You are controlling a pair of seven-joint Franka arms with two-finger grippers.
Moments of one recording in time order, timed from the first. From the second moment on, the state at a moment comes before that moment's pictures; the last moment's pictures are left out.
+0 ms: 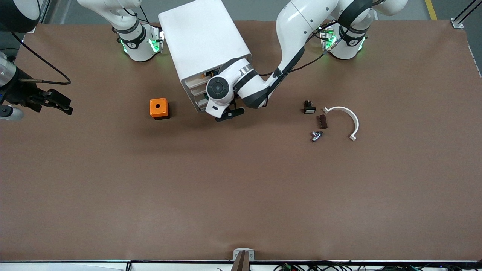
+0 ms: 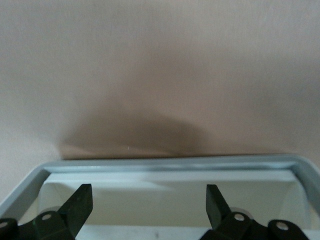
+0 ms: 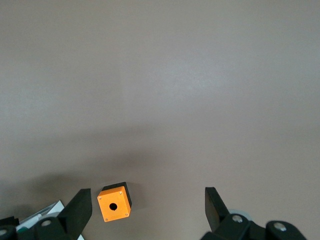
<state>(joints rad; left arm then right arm) -0.79 0.85 -0.26 -1.35 -0.16 1.96 -1.21 -0.01 -0.04 0.01 -1.70 -0.01 1.69 0.10</state>
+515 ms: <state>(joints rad) -0.80 0.85 -0.27 -1.35 -0.16 1.95 -1.22 -0.01 -0.04 0.01 -1.68 -0.01 1.68 0.11</state>
